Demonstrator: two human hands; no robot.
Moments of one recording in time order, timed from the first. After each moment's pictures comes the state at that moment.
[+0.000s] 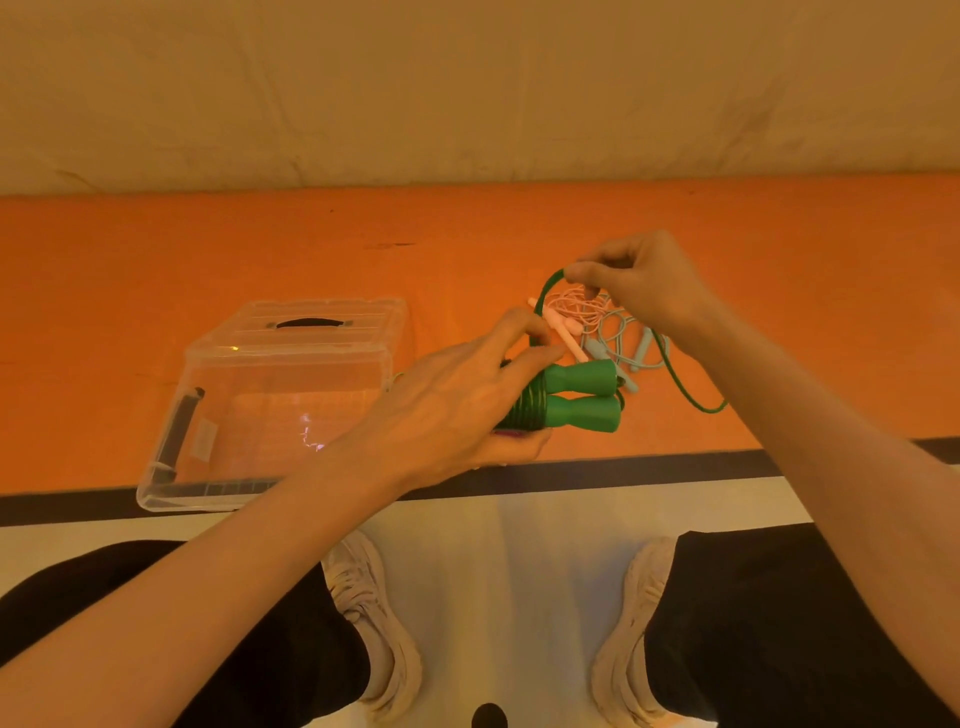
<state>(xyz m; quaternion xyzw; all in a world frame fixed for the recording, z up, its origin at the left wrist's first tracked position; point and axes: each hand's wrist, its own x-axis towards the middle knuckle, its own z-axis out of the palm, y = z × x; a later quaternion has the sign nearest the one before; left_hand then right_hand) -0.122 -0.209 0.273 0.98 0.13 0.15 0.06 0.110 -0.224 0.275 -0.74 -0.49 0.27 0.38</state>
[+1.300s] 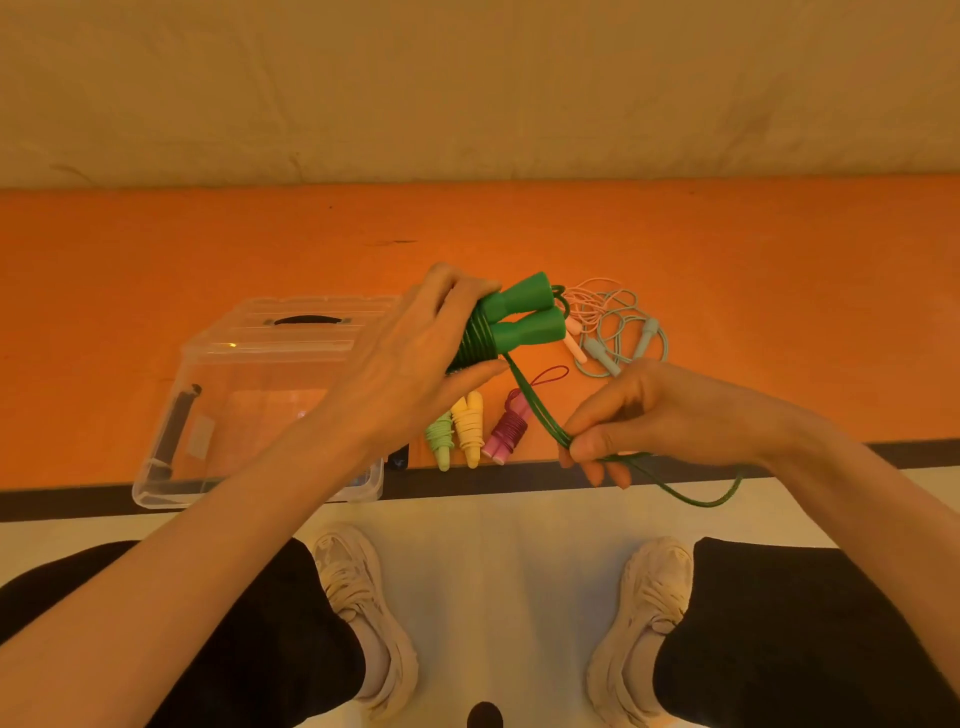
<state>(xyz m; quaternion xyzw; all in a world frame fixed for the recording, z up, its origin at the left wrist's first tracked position) -0.132 -0.187 0.275 0.94 0.27 0.19 0.11 0.073 -0.311 0.298 -0.53 -0.58 0.58 0.21</state>
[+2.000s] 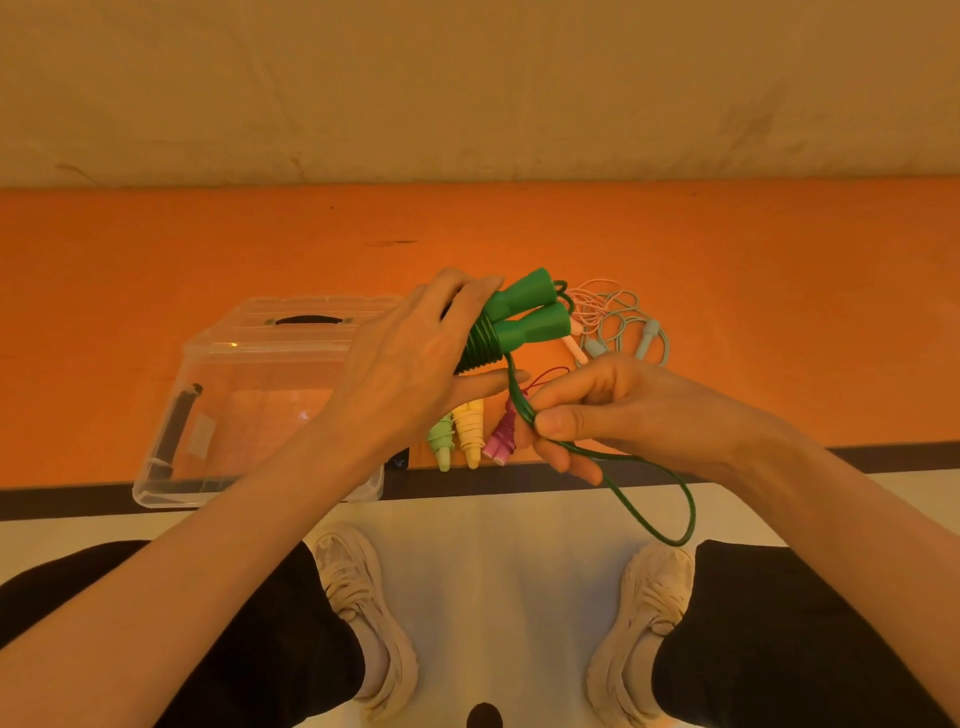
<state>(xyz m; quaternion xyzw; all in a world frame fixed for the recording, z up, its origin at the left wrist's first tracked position) -0.130 -0.187 0.272 0.94 0.28 0.21 0.01 0.043 -0.303 0.305 -0.44 -0.54 0.65 0.30</state>
